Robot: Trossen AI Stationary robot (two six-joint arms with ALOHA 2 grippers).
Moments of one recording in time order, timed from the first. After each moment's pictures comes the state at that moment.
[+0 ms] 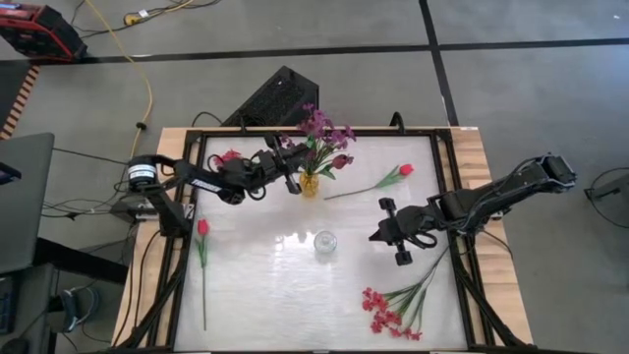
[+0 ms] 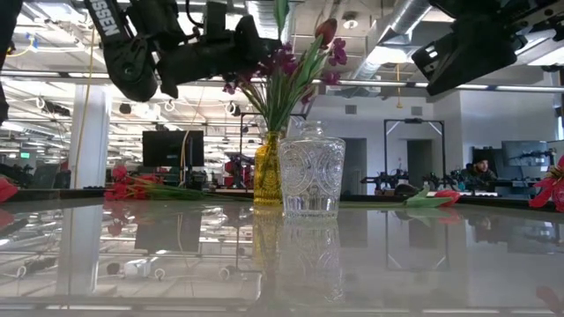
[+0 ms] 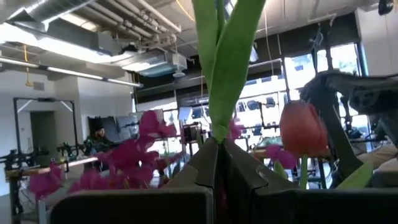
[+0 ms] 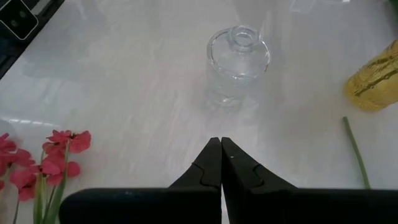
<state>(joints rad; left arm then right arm) 0.29 1.71 0.63 1.57 -0.09 0.19 0.28 1.07 0.68 -0.34 0.10 0.00</state>
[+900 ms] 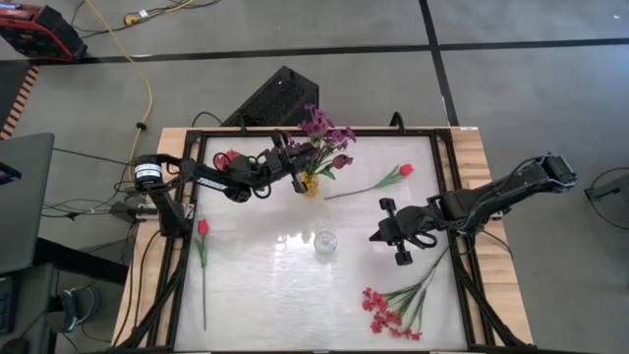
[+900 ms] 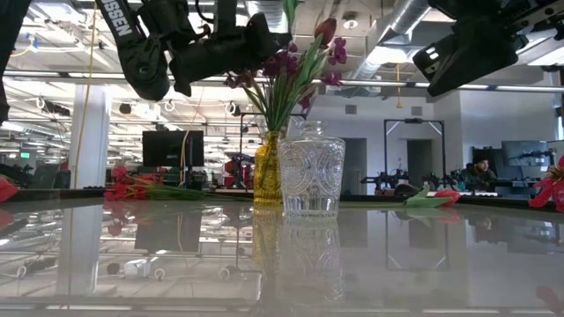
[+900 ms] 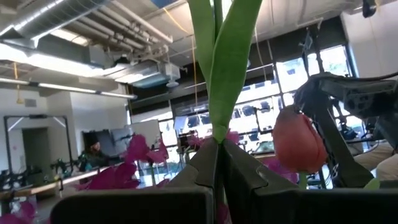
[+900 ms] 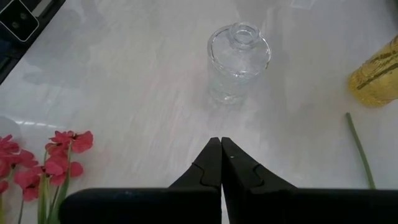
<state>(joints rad) 0.29 1.75 0.71 1.56 -0.04 0.24 0.28 1.07 0.68 -0.34 0.09 0.02</state>
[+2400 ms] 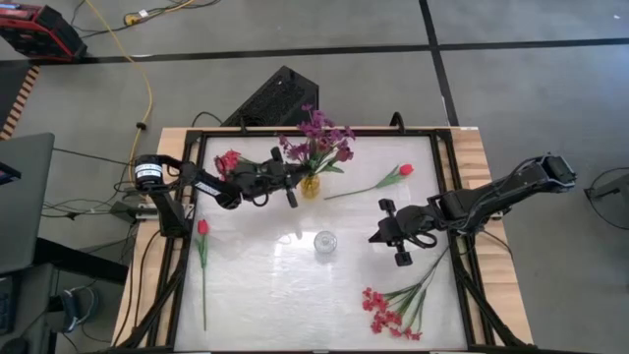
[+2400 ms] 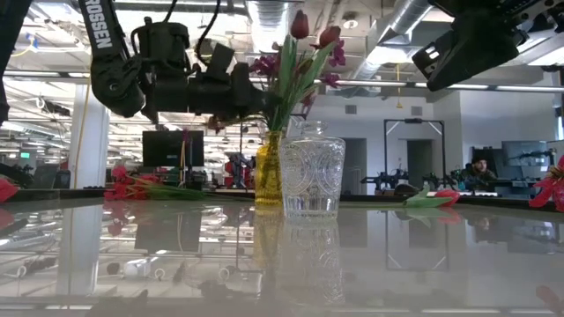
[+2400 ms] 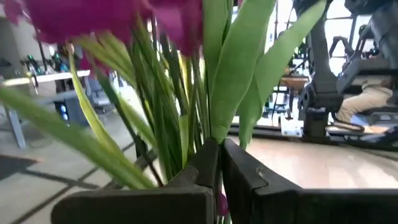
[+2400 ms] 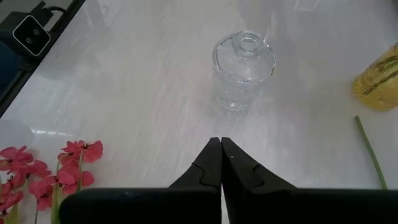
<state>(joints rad) 0.29 1.75 0.53 1.37 -0.06 0.04 0.28 1.07 0.68 -0.32 0.07 0.05</state>
